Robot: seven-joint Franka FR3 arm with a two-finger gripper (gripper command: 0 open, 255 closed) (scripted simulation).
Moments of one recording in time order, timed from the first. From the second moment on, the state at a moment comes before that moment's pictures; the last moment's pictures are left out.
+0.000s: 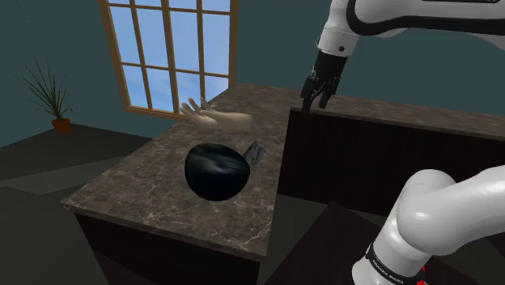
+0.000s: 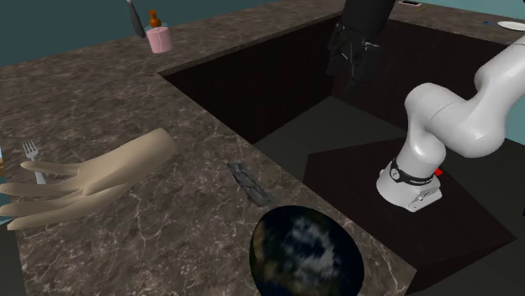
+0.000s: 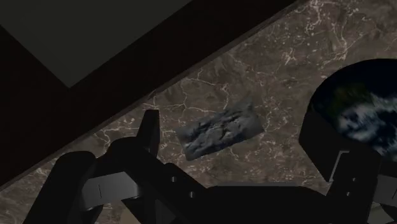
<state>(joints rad) 0.00 -0.75 -0.04 -2.29 -0.03 1.65 0.06</state>
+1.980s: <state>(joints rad) -0.34 -0.05 0.32 -2.35 -0.18 2.53 1.43</state>
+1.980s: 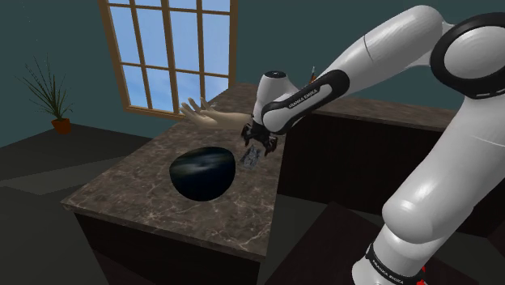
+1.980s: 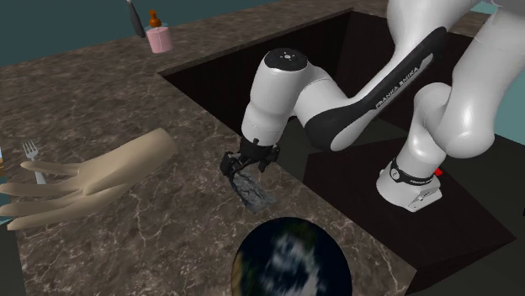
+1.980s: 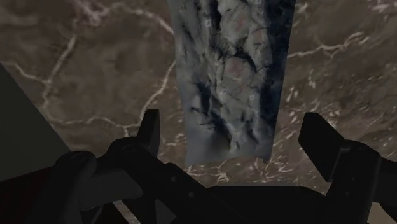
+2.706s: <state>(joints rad) -0.35 -0.01 0.32 -2.36 -0.21 2.58 1.45</state>
